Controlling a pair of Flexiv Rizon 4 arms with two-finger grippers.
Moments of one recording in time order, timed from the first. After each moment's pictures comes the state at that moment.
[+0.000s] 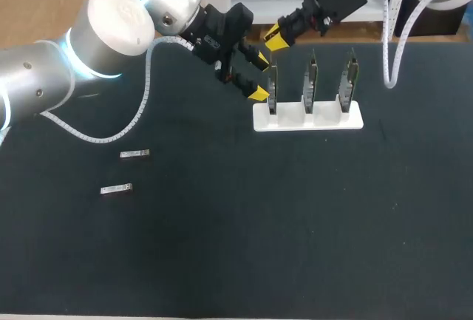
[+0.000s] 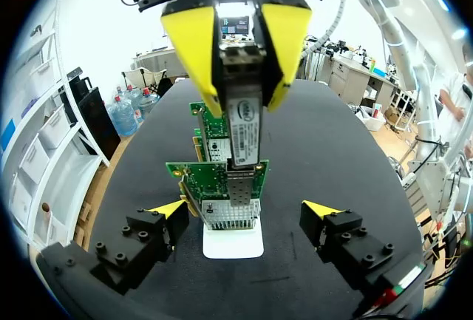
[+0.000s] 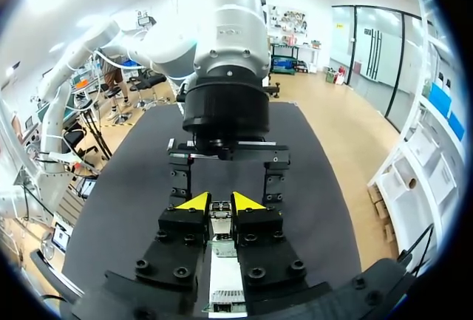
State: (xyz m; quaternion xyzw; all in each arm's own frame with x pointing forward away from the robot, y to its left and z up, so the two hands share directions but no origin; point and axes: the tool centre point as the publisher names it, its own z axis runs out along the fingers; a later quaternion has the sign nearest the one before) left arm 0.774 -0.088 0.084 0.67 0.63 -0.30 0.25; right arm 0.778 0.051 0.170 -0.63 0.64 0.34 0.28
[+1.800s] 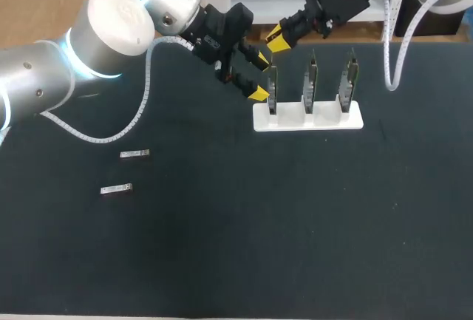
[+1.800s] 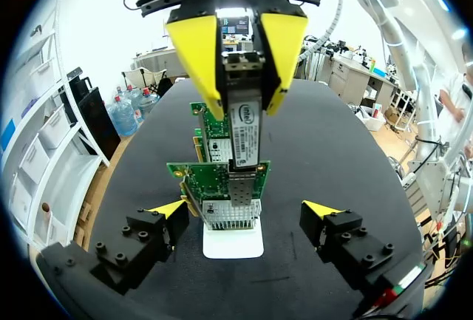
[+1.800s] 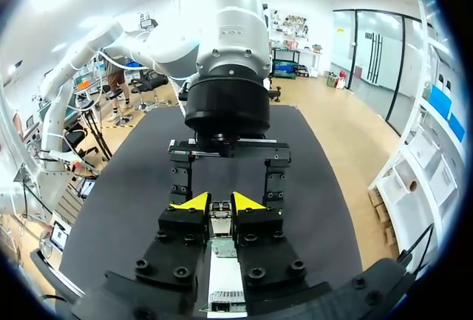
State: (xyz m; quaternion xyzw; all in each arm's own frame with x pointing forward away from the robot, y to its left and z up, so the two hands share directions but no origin) left arm 0.774 -0.088 0.084 0.67 0.63 -0.30 0.25; right arm 0.777 0.048 0.166 -0.63 0.63 0.34 0.29
